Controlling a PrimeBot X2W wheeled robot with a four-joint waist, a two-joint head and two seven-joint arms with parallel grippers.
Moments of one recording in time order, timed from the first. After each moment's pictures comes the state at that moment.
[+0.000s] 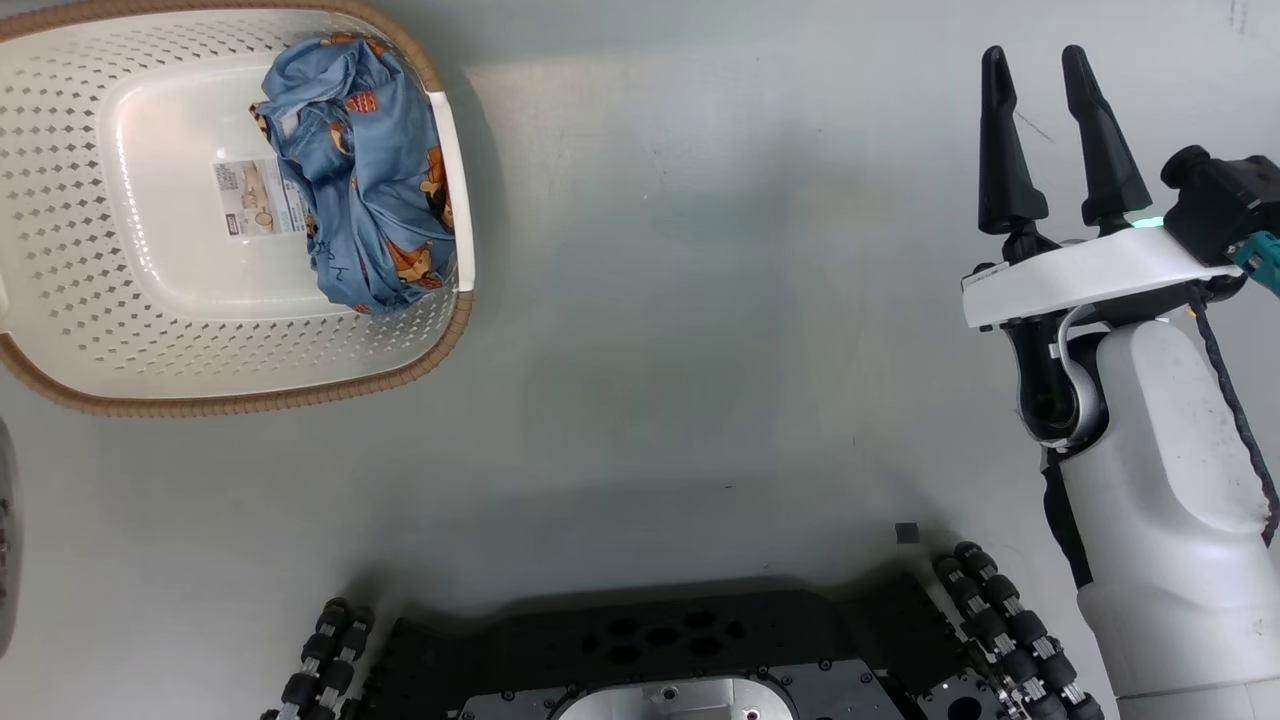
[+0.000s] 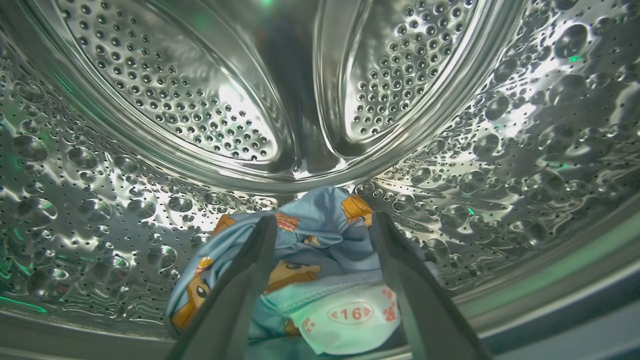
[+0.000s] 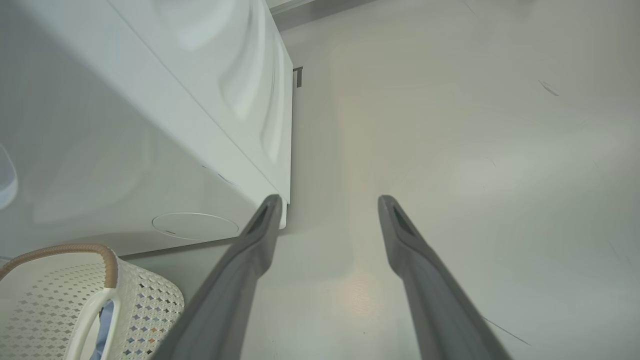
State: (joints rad) left arm -1.28 0.28 -0.18 0.79 -0.37 -0.13 -0.19; right arm -0.42 -0.06 0.18 0.27 0.41 0.12 -0.26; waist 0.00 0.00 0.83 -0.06
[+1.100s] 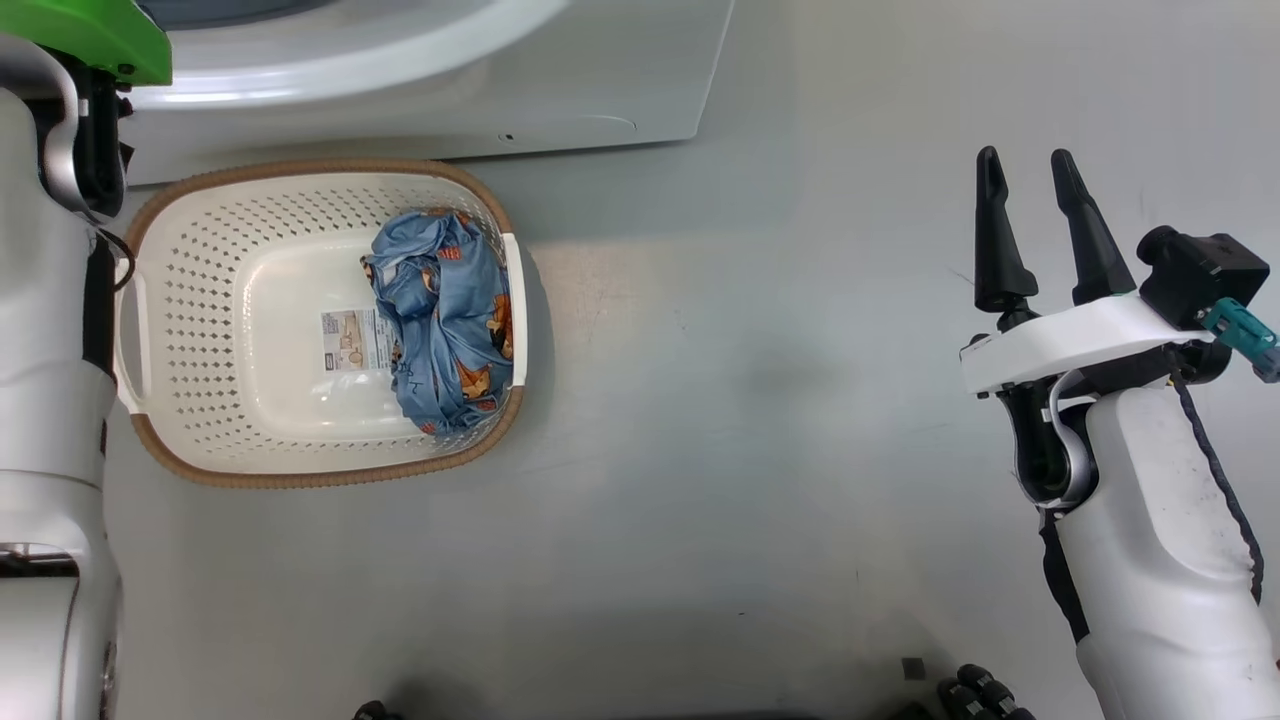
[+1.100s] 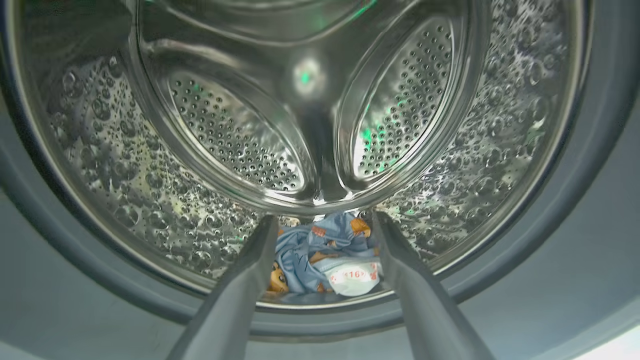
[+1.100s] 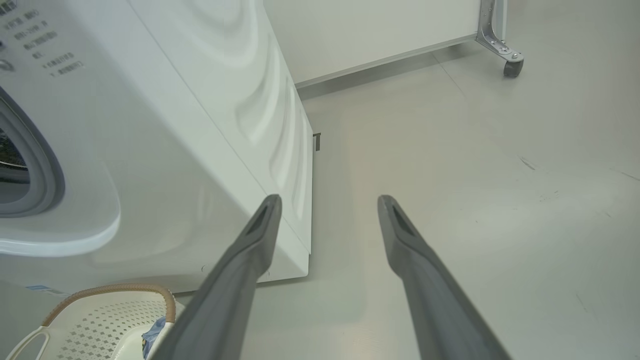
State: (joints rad) left arm -0.95 0.24 -0.17 0.76 -0.39 -0.13 -0.25; right arm -0.34 -0.07 0.17 0.34 0.41 0.12 -0.26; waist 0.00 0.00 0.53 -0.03
